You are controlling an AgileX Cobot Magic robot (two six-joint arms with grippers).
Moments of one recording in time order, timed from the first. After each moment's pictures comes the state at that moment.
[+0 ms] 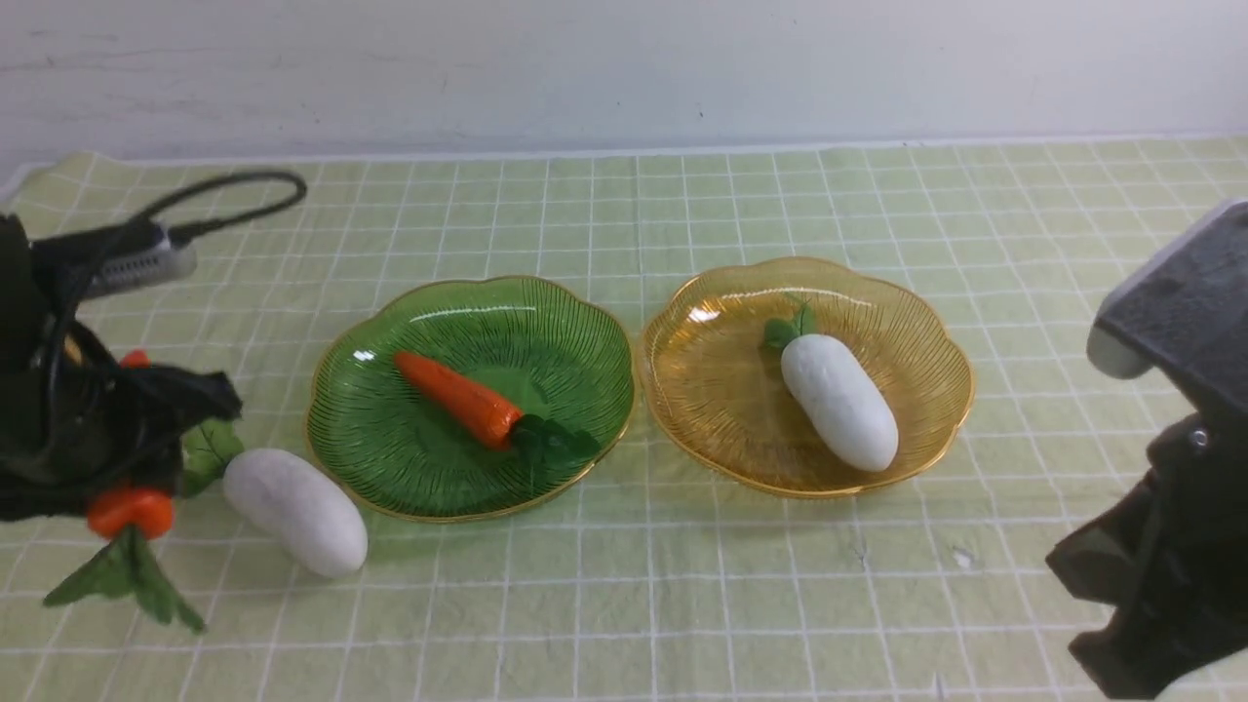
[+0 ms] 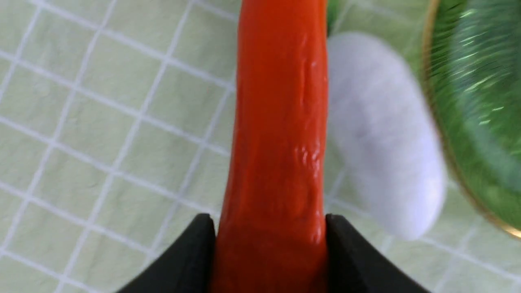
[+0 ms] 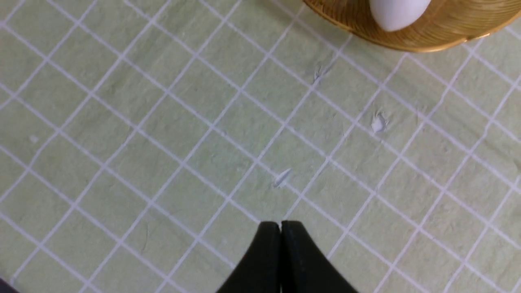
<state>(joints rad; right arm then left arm) 0.63 1.06 -0.97 -0.05 1.12 -0.04 -0.09 1.40 -1.04 0.16 0.93 -0.58</state>
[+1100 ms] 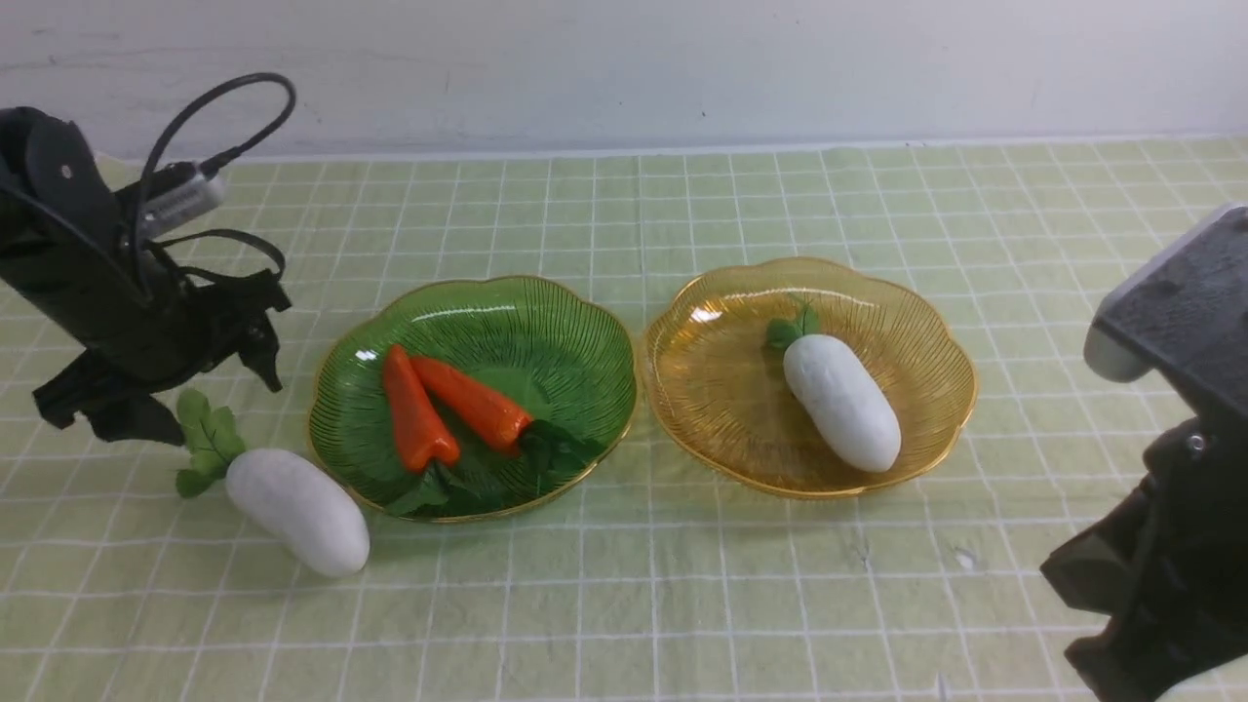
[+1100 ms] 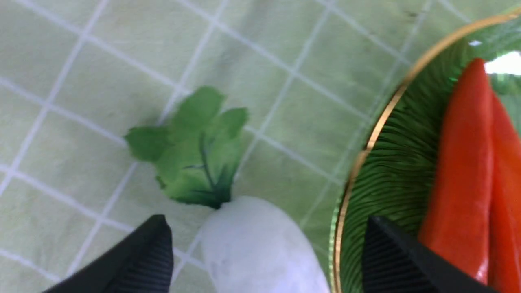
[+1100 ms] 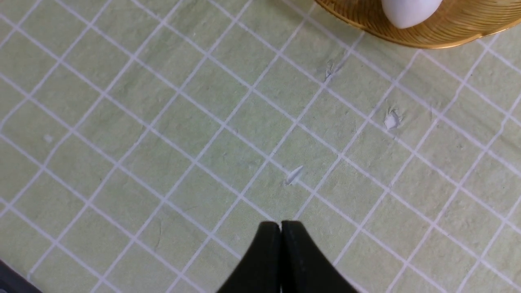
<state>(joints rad) 0.63 1.06 -0.97 -0.02 1.14 -0.03 0.08 1.79 -1.30 -0.08 0.84 -0.52</state>
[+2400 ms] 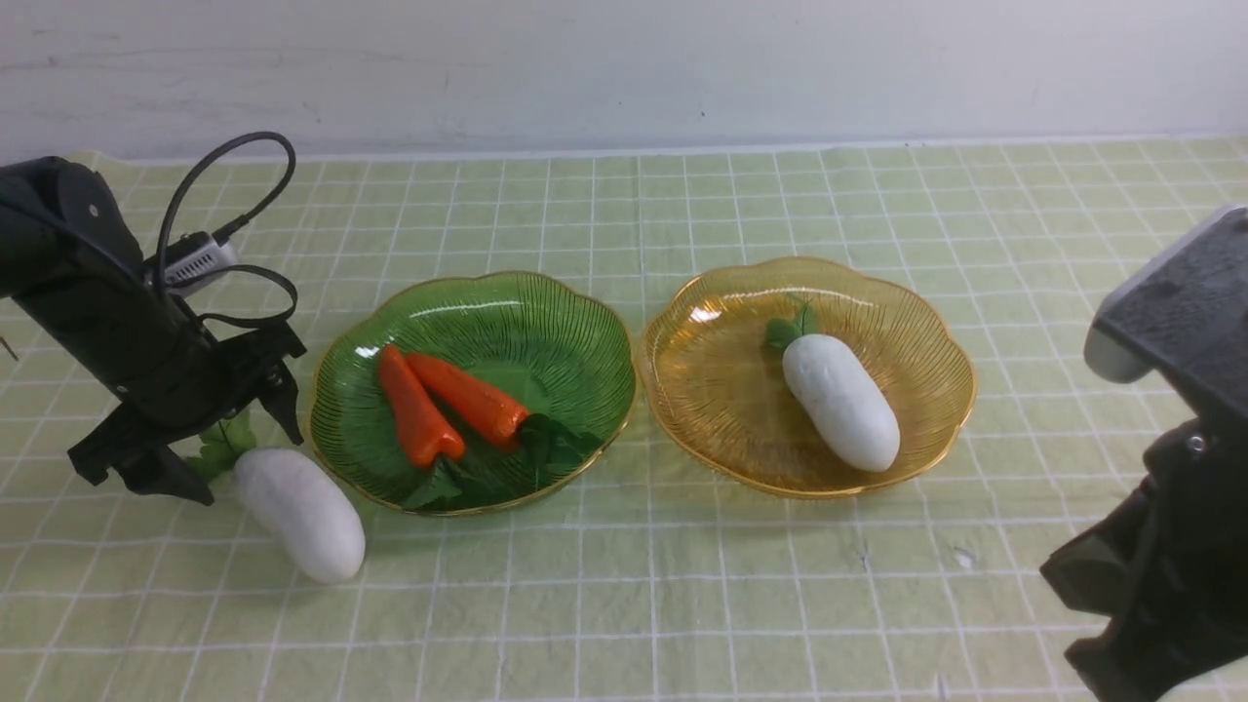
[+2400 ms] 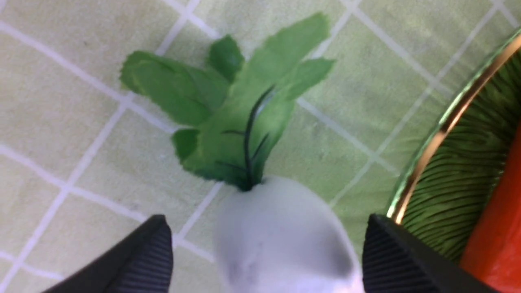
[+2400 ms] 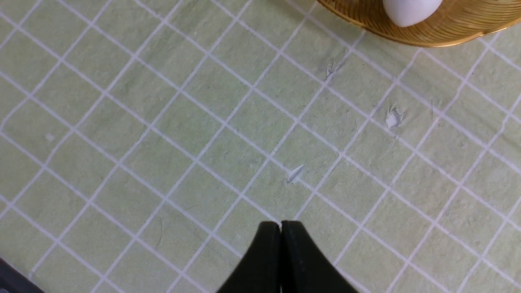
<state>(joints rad) 0.63 1.06 -0.97 -0.02 1.14 -0.03 0.09 1.88 -1.30 -0.15 0.90 -0.51</state>
